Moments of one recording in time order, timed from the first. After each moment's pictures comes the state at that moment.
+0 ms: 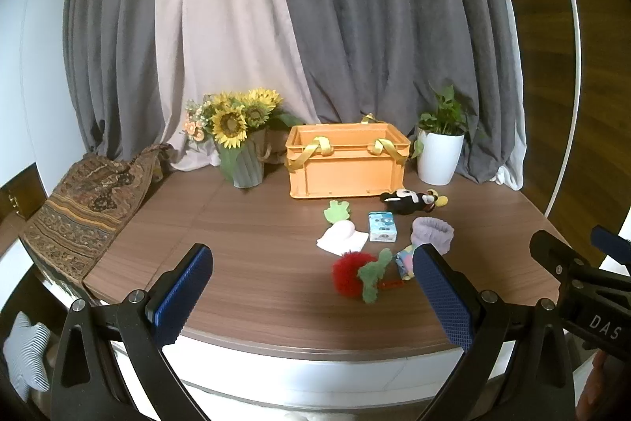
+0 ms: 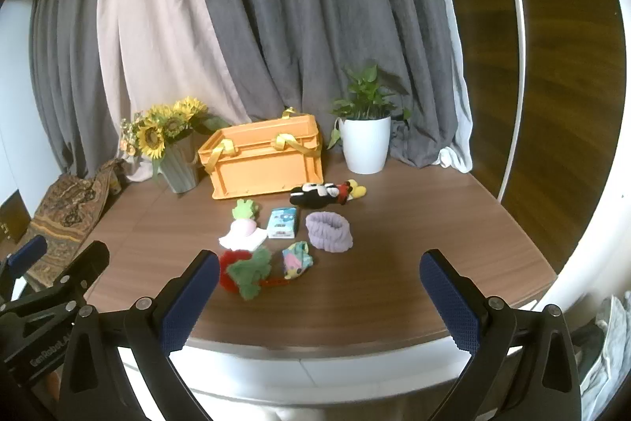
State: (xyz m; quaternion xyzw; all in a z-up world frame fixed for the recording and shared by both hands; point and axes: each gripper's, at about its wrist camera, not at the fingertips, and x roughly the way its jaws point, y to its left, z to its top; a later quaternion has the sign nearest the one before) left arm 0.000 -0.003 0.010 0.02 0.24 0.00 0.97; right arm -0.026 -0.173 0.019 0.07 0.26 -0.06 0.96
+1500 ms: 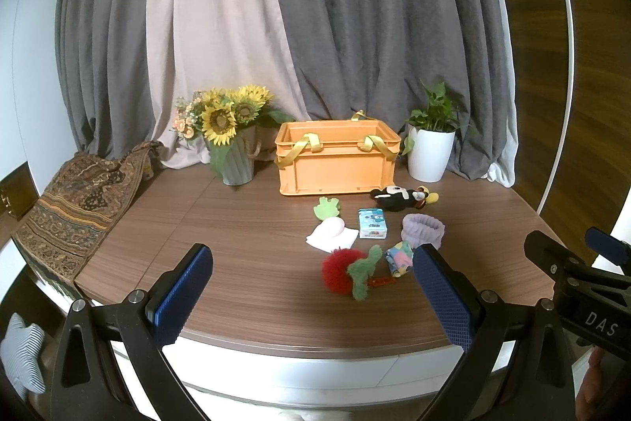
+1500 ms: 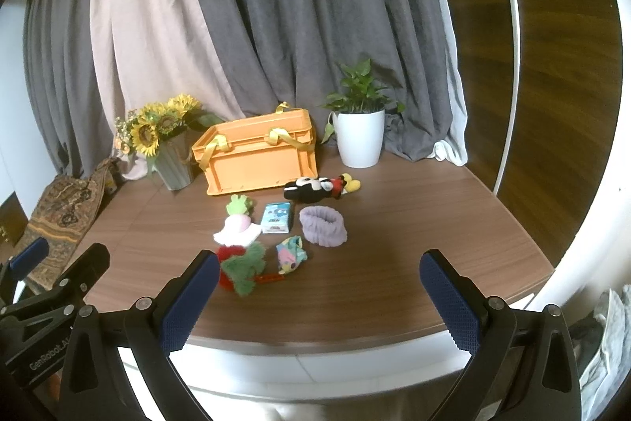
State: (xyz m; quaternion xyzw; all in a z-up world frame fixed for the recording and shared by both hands) left arm -0.002 -0.011 0.004 0.02 0.24 -0.02 0.97; right arm -0.029 -0.178 0.011 0.08 0.27 -0.06 0.96
